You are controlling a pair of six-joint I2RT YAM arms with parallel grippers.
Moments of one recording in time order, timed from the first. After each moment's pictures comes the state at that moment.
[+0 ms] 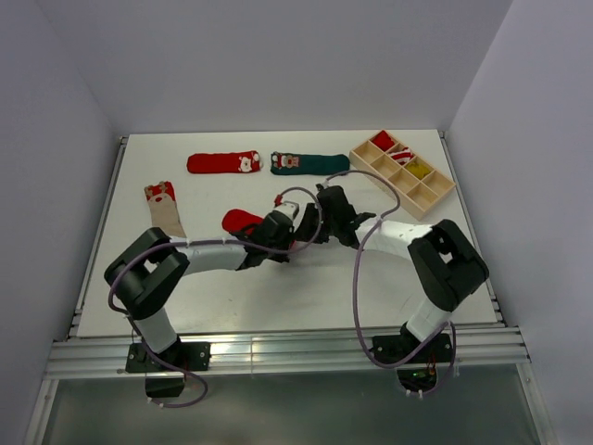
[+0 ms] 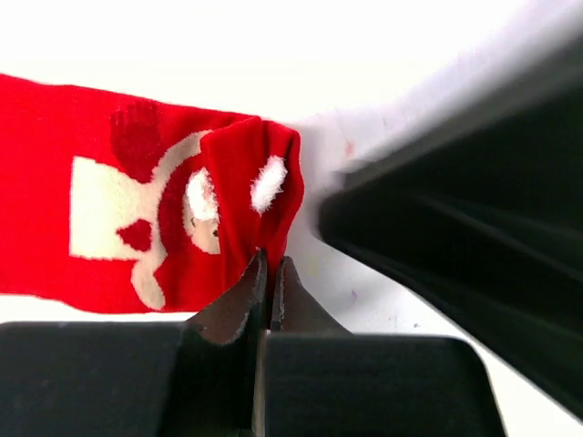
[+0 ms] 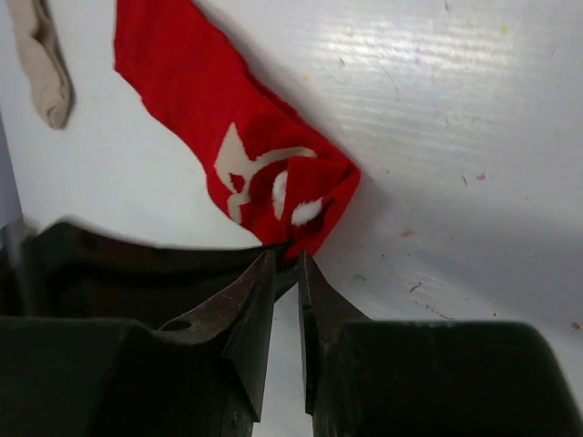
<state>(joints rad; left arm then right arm) -0.88 1.73 0.90 0.01 -0.20 -0.43 0.60 1.67 0.87 0.04 -0.22 0.77</state>
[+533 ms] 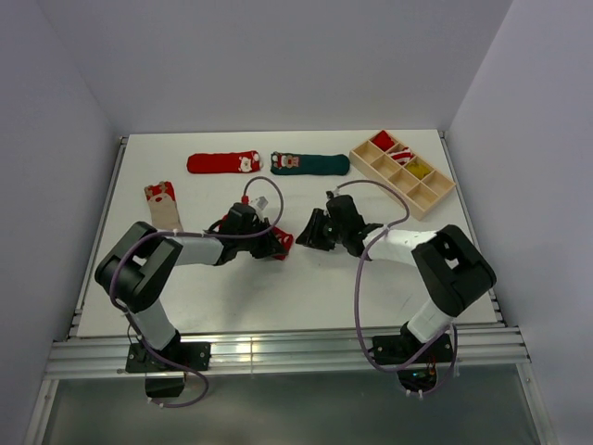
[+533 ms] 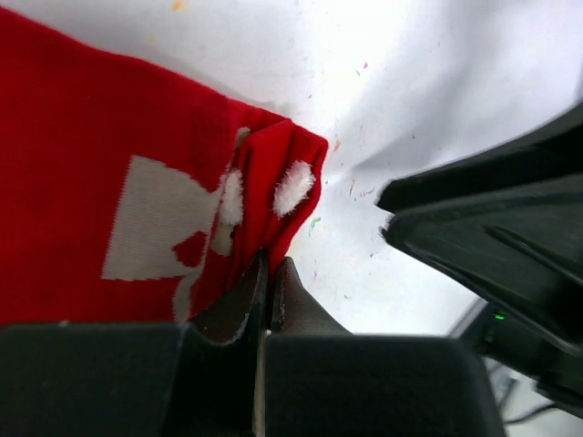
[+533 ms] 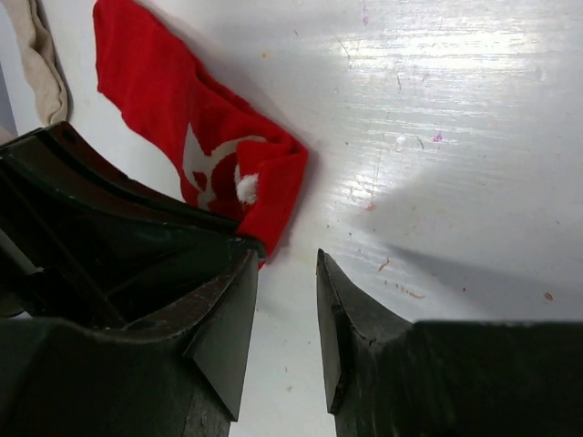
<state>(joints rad) -0.60 1.73 0.74 0.26 0.32 -0.76 0.57 1.60 0.73 0.15 -0.22 0.82</state>
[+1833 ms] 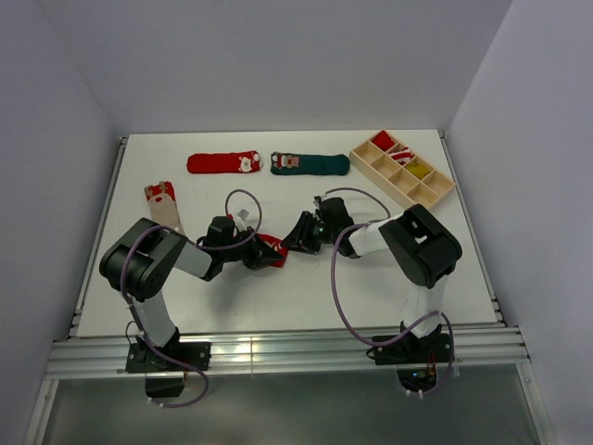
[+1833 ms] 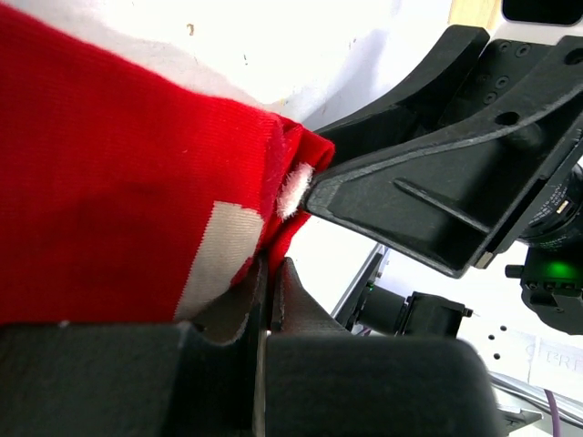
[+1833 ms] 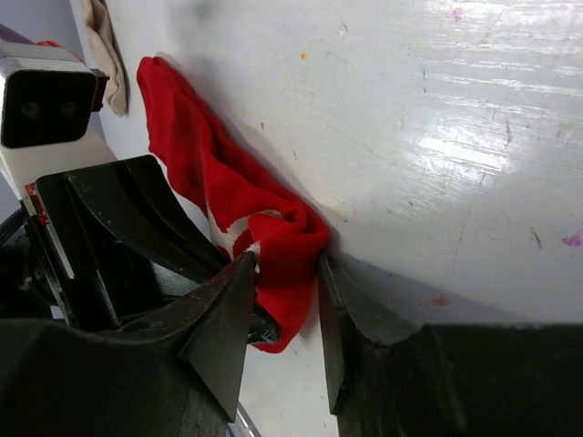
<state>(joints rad) -0.48 1.80 0.51 0.71 0.58 -1.15 0.56 1.87 0.77 0.46 -0.45 0.97</state>
